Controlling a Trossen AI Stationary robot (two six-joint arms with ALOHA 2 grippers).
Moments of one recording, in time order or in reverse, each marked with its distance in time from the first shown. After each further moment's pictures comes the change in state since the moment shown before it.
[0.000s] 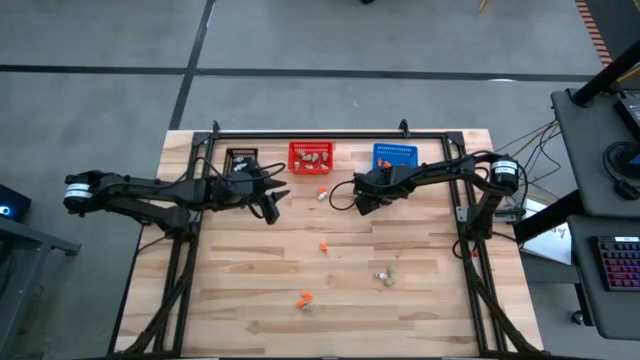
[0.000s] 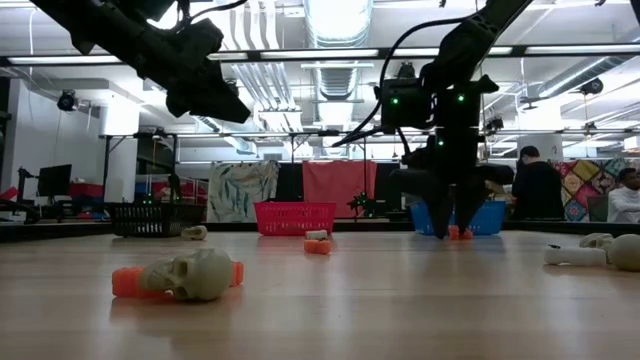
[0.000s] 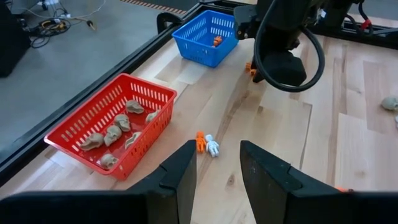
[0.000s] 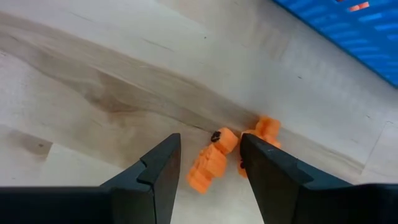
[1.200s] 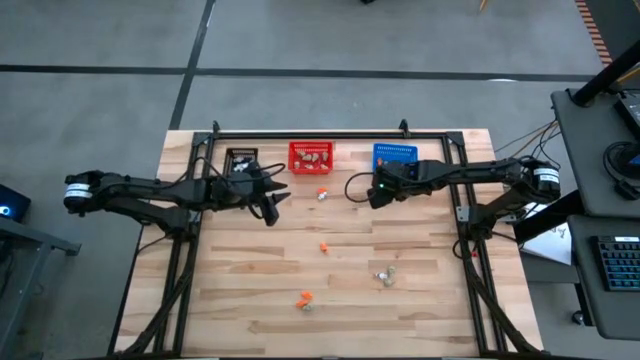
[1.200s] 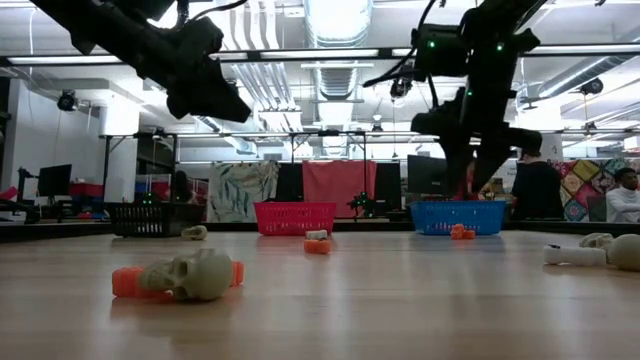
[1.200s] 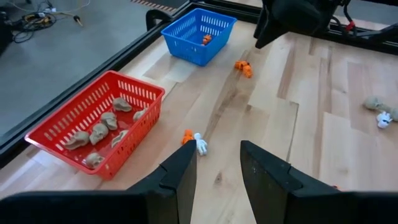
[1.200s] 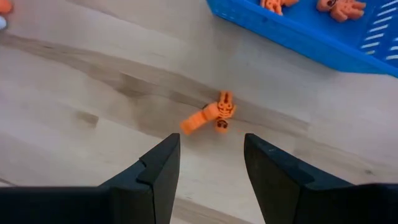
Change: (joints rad) left arm 0.000 0.000 0.000 0.001 0.044 -0.020; right arm 0.014 -0.316 -0.078 -0.088 -0.017 0.095
